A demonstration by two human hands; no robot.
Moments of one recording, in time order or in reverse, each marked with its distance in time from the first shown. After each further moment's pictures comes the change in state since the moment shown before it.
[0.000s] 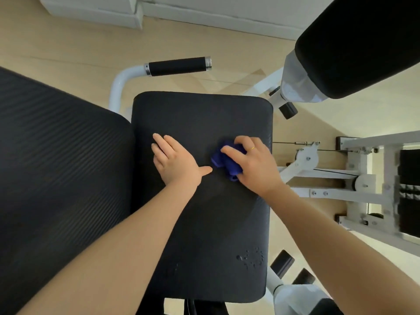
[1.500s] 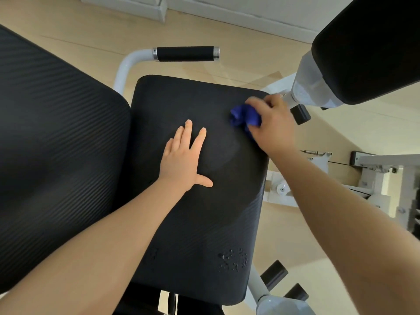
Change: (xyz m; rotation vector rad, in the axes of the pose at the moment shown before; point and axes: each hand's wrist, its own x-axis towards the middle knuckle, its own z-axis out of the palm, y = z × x) left_hand -0.010 -0.005 0.023 0.241 0.022 0.407; right_hand 0.046 0.052 -0.023 0.037 0.134 0.173
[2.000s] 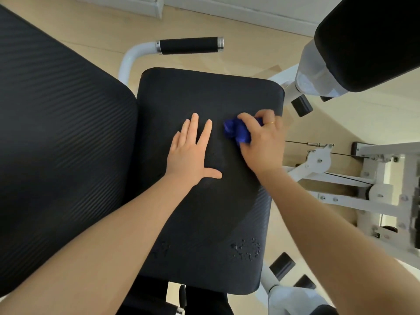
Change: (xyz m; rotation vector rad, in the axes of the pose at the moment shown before) left_hand -0.007 -0.007 0.007 -0.024 0.041 0.035; right_hand -0.051 -0.044 0.026 0.004 0.099 0.104
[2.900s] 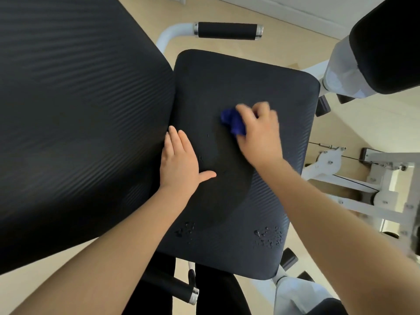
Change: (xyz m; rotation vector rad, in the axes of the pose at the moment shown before) left_hand -0.064 -0.053 0.022 -0.001 0.034 -0.273; right_hand -0.004 -0.066 0.020 -0.015 -0.131 -0.112
